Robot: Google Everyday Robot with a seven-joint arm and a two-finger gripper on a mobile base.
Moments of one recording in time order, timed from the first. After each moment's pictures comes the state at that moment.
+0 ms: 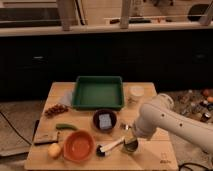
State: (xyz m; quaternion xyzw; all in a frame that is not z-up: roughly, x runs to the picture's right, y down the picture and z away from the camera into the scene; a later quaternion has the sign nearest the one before) arm 0.154 0.247 0.683 -0.19 -0.31 -0.68 0.63
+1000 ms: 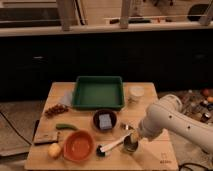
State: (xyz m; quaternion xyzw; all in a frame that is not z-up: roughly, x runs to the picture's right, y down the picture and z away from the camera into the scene) arm 0.181 0.245 0.684 -0.19 -0.30 -0.66 0.66
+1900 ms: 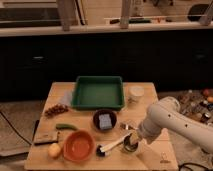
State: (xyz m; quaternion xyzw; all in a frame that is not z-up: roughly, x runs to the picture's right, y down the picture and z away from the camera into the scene) arm 0.181 0.267 0.704 -0.20 -0.33 -0.64 0.66
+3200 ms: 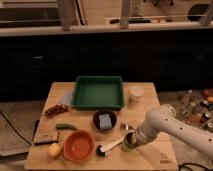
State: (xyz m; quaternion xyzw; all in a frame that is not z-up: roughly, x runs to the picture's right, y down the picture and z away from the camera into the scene) arm 0.168 0.297 0.746 -0.18 -0.36 -0.61 0.69
